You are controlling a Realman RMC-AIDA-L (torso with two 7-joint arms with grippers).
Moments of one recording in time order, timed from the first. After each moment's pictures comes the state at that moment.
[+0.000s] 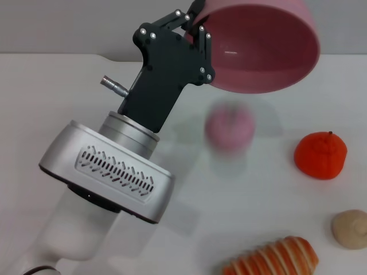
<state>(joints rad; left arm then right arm) -0.35 -2.07 2.59 0.93 2.31 -1.17 -2.23 0.33 2.07 -0.65 -0.39 -0.56 -1.64 0.77</state>
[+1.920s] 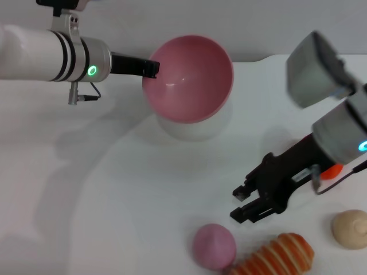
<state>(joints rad) -0.72 -2.06 1.39 0.91 2.26 0.78 -2.58 0.70 2.07 -1.29 -1.08 -2.26 -1.71 2.10</state>
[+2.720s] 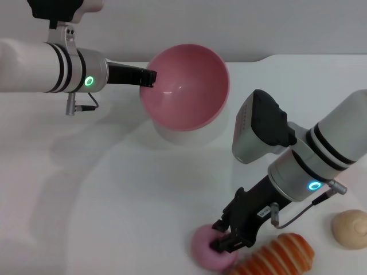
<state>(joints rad) -0.68 -2.06 1.40 0.91 2.24 0.77 -2.57 0.72 2.08 -1.63 -0.88 -2.16 -1.42 2.11</state>
